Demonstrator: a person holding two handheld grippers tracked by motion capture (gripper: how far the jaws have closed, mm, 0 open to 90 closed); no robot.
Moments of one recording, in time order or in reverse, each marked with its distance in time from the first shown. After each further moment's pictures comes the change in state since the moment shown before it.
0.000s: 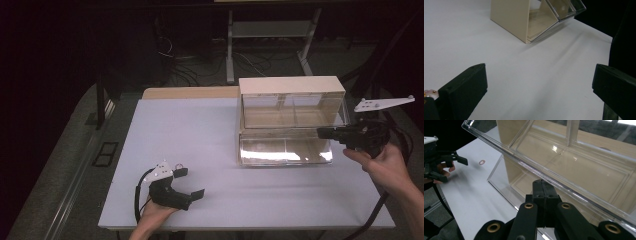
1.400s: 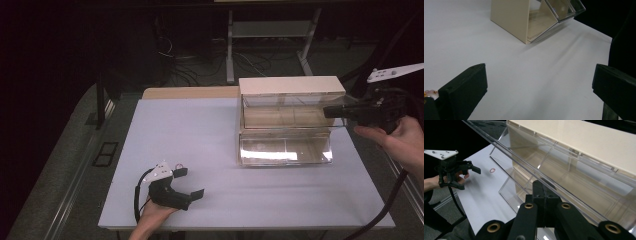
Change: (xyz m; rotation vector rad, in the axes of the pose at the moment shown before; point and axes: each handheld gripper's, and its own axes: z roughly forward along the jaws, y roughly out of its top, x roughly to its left) left arm 0.000 0.000 -0.001 0.002 -0.001 0.003; right arm 0.002 0.060 -0.031 0.015 0.051 -0.045
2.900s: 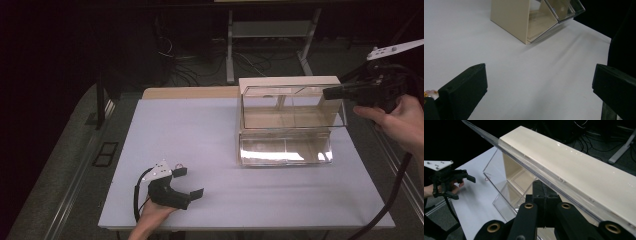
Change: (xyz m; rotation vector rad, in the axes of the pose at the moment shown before) left arm 0.002 0.002 -0.002 -0.001 -0.003 -0.010; right arm -0.011 0.037 -0.002 -0.012 -0.026 -0.017
